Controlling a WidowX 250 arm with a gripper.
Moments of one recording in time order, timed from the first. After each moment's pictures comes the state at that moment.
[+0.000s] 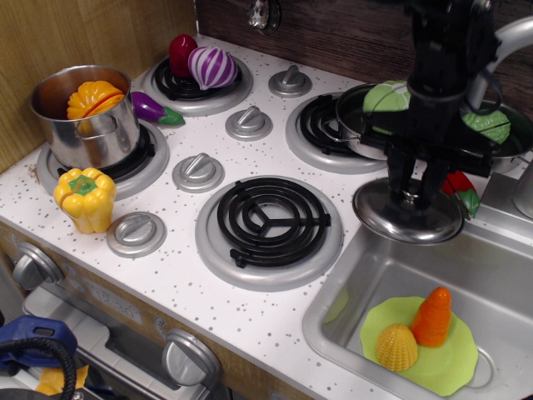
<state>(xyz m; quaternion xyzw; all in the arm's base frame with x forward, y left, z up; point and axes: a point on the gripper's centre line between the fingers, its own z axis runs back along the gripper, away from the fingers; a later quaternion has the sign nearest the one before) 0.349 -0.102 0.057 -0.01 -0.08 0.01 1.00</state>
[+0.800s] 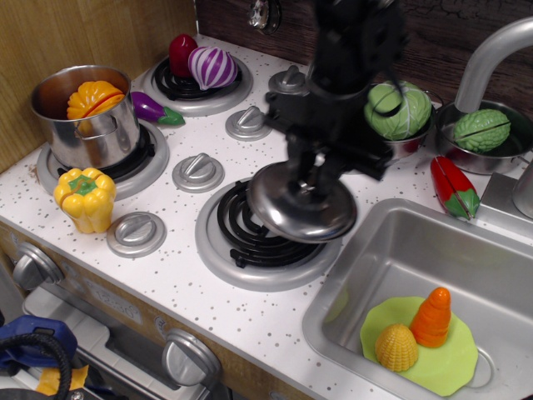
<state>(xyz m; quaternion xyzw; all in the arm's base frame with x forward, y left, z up) 0.298 -0.030 0.068 0.08 -0.12 -0.02 0.99</state>
